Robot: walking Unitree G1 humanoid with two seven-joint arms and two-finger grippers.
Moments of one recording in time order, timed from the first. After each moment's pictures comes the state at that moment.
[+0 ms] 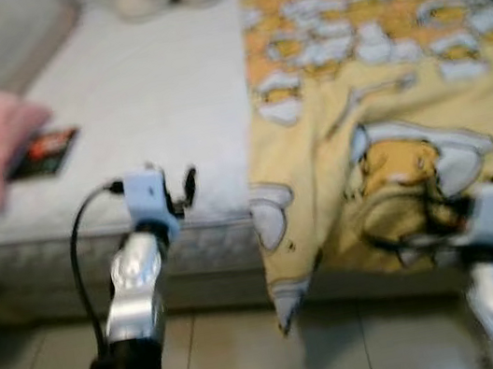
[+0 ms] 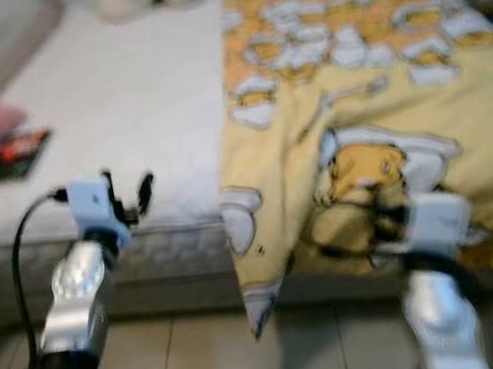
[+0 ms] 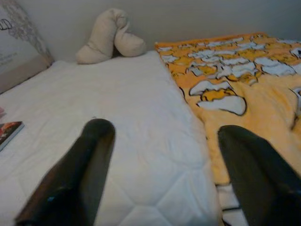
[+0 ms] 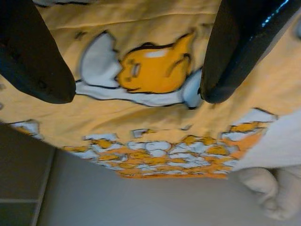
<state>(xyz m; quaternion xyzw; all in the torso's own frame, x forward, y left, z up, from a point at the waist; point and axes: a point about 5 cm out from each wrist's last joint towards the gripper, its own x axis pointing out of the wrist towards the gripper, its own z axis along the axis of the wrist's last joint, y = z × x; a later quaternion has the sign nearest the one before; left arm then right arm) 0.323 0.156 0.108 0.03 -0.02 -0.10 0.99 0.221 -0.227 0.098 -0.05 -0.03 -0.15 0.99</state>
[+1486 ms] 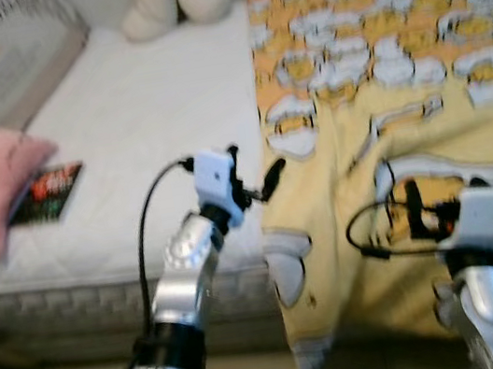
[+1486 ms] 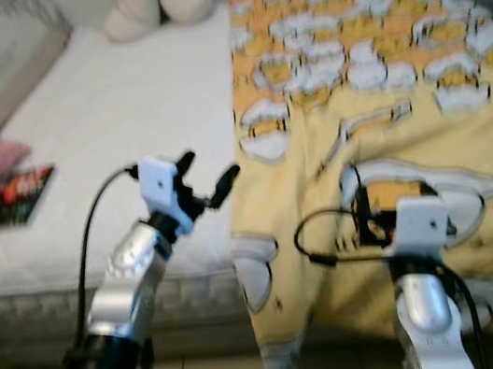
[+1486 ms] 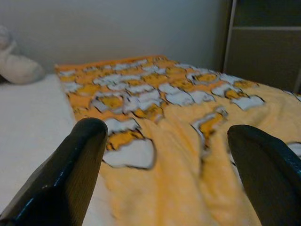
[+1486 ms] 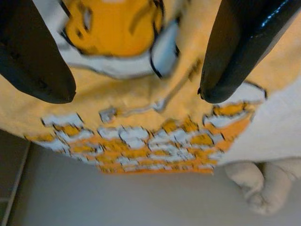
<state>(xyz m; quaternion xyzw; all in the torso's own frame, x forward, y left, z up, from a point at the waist) 0.324 0.077 0.129 -0.03 -0.05 -0.29 0.95 0.228 -0.207 0.097 -0.06 -0.03 -0.12 0.99</state>
